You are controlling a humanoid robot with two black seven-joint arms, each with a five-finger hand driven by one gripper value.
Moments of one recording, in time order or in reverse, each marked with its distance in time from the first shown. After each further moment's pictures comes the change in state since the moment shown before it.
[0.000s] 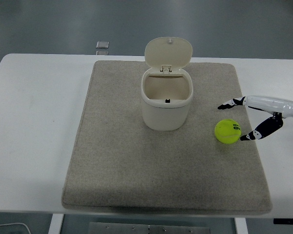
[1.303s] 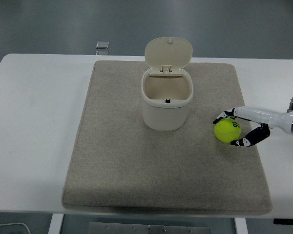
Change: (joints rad) left arm 0.000 0.000 0.000 0.000 0.000 0.000 0.000; right arm -0.044 0.077 -0.035 -0.068 -0.052 -0.083 -0.010
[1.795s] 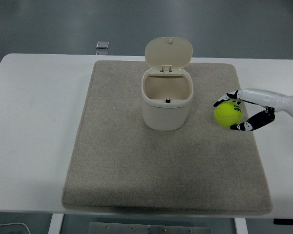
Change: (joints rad) left arm 0.000 0.000 0.000 0.000 0.000 0.000 0.000; right arm 0.073 -0.034 0.079 0.027 0.015 0.006 0.070
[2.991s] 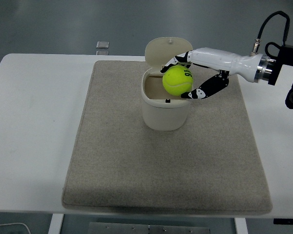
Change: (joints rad) left arm 0.000 0.000 0.000 0.000 0.000 0.000 0.000; right arm 0.197 0.233 0.010 -0.015 0.064 0.006 -0.067
